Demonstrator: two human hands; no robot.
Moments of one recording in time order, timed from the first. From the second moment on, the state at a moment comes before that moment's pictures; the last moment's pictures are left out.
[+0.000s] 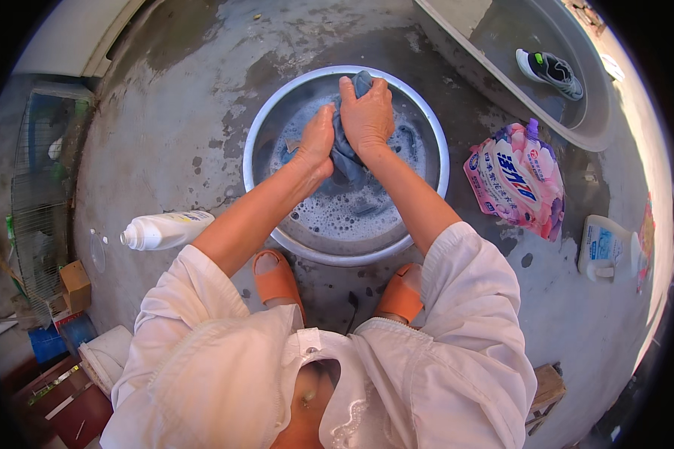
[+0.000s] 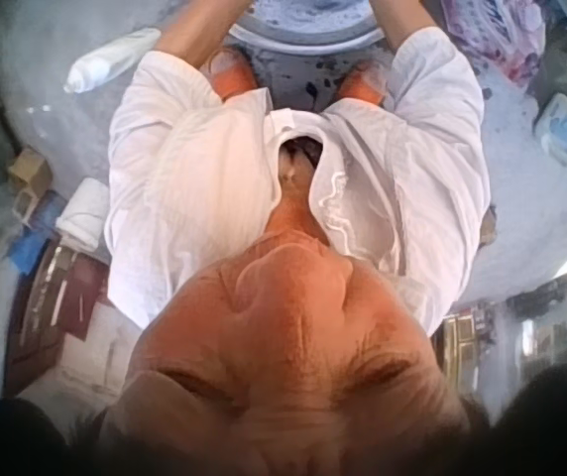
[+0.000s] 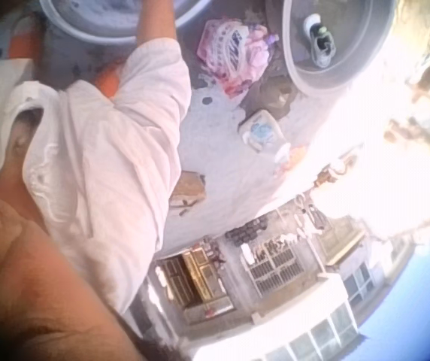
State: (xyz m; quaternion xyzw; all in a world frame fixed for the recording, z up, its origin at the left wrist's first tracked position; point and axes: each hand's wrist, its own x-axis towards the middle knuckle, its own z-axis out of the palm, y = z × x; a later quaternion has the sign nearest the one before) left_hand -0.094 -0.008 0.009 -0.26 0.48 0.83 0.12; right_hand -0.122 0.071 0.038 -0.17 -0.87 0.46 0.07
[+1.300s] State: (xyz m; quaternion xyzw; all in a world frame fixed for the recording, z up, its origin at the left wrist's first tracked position) left_hand -0.089 -0.124 -0.023 0.00 0.97 0.09 0.23; right_hand -0.083 0.151 0.006 -0.32 -0.60 0.66 -0.31
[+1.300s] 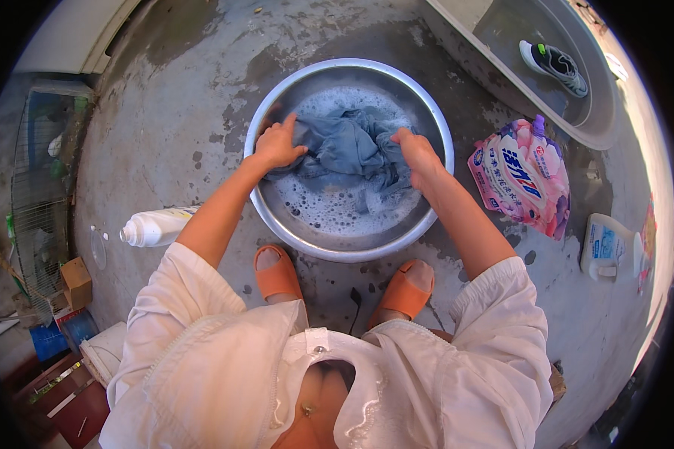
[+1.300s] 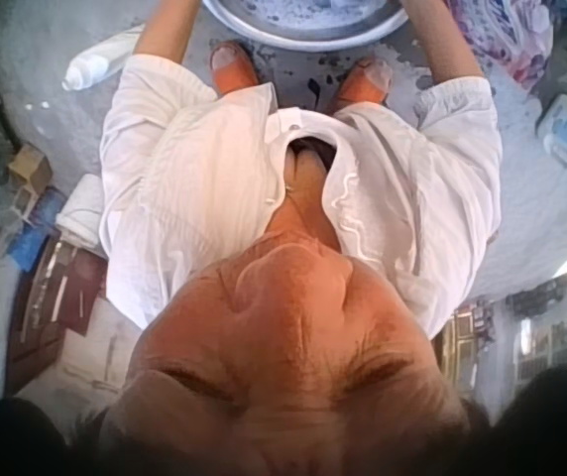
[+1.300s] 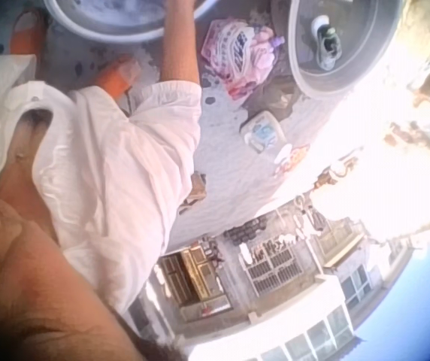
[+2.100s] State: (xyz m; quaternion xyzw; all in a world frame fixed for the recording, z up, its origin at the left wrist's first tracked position) left_hand -0.121 -0.105 0.039 0.17 0.86 0.46 0.18; right_hand -0.096 0.109 0.170 0.00 -0.55 0.79 -0.26
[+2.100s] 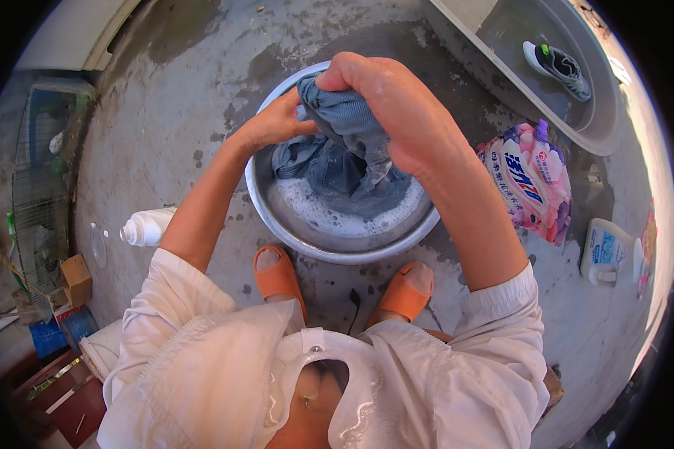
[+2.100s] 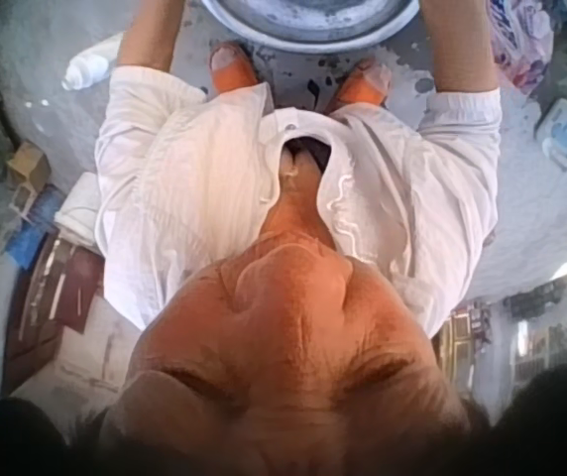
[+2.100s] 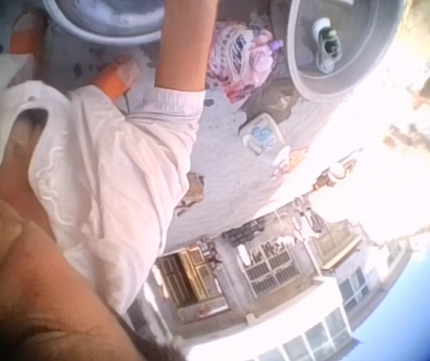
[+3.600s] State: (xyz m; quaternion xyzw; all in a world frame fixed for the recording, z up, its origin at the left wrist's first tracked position) left_hand -0.092 -0.096 0.107 0.05 0.75 0.56 0.34; right_hand -0.089 0.118 0.138 0.08 -0.73 0.68 -0.02
